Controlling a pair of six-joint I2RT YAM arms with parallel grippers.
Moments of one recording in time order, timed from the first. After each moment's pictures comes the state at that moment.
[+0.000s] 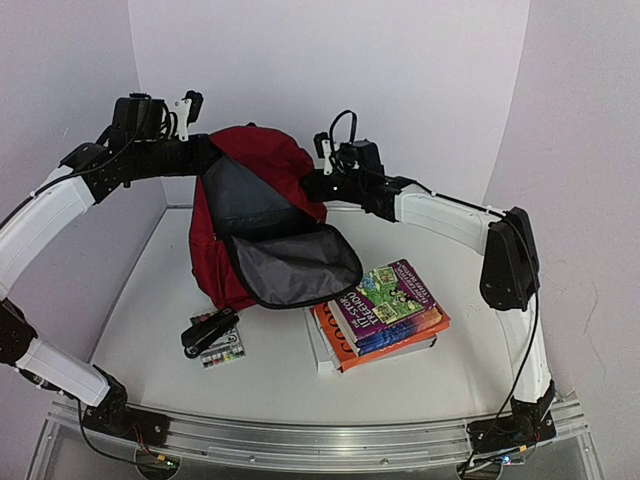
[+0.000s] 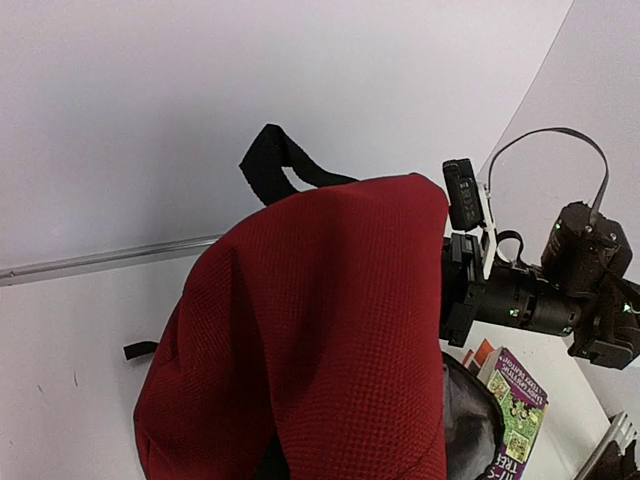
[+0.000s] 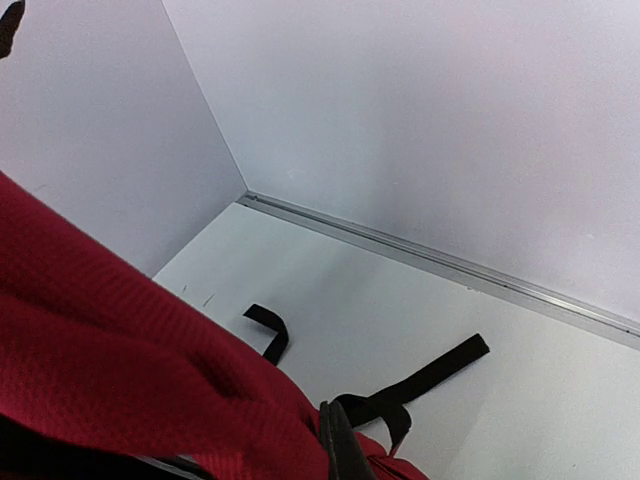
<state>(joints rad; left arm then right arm) -0.52 1.36 1.56 -0.52 0.04 -0.25 0.70 2.24 2.05 -0.09 -0.07 0.25</state>
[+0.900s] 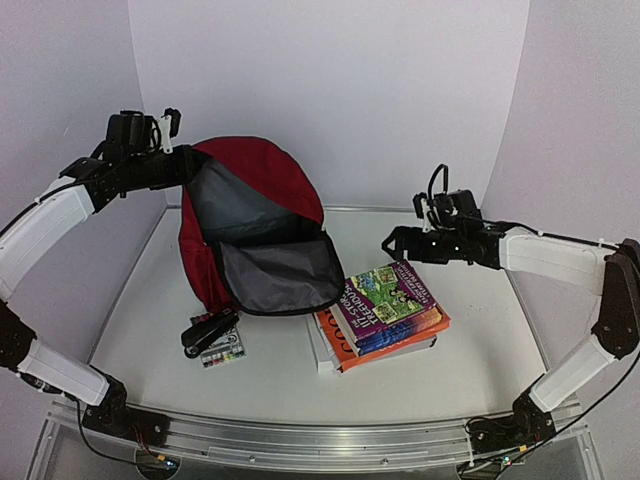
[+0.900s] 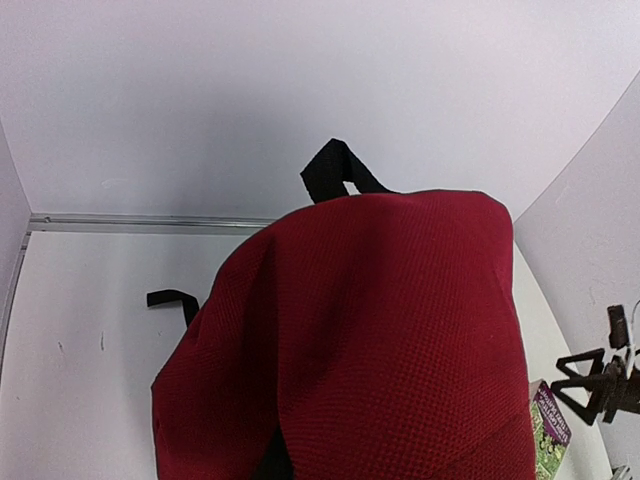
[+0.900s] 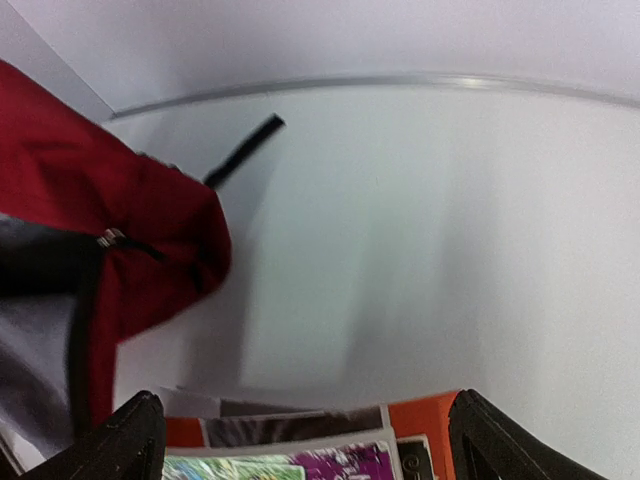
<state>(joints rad) -0.39 1.34 1.43 -0.45 0.03 -0.34 0.52 1.51 1.08 -0.19 -0.03 0.38</state>
